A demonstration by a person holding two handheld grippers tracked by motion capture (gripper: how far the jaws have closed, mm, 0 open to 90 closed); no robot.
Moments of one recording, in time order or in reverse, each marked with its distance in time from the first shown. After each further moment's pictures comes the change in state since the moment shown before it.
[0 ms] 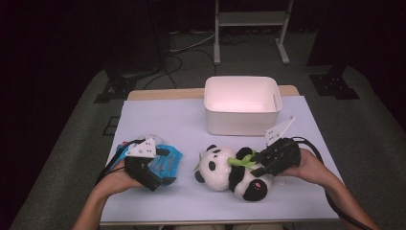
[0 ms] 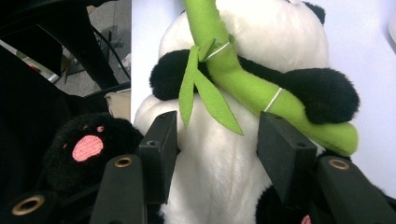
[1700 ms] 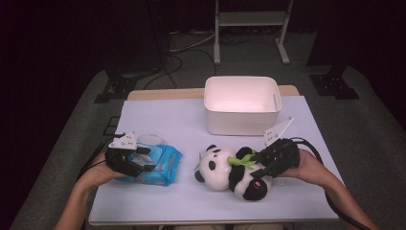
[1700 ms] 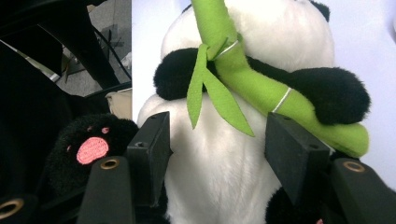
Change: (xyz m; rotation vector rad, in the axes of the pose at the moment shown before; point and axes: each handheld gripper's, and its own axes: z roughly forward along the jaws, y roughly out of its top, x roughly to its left) left arm 0.042 -0.041 -0.030 0.117 0.109 -0.064; right arm 0.002 0.001 0.002 0.009 0.000 0.008
